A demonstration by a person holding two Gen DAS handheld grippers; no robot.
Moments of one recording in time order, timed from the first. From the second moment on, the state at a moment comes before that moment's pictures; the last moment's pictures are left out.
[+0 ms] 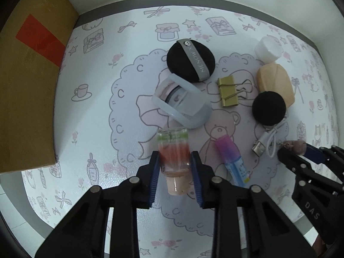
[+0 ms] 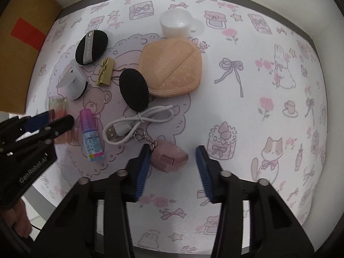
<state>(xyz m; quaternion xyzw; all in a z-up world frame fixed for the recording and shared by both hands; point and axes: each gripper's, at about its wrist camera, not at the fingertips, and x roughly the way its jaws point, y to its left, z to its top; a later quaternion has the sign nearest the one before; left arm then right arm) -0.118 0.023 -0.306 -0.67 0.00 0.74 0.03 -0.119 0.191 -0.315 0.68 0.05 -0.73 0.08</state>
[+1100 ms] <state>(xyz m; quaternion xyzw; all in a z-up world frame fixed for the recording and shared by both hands) -0.073 0.004 -0.184 -0.61 -0.03 0.79 0.04 -0.076 0.187 -0.208 0.63 0.02 -0.78 0.07</state>
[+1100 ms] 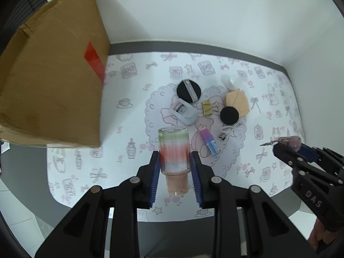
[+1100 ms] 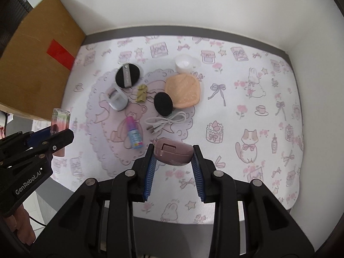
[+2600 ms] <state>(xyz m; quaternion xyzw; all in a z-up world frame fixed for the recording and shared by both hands) -0.087 -0.120 -0.048 -0.51 -0.11 0.85 -0.01 -0.105 0.069 -0.037 0.53 0.03 -0.83 0.13</state>
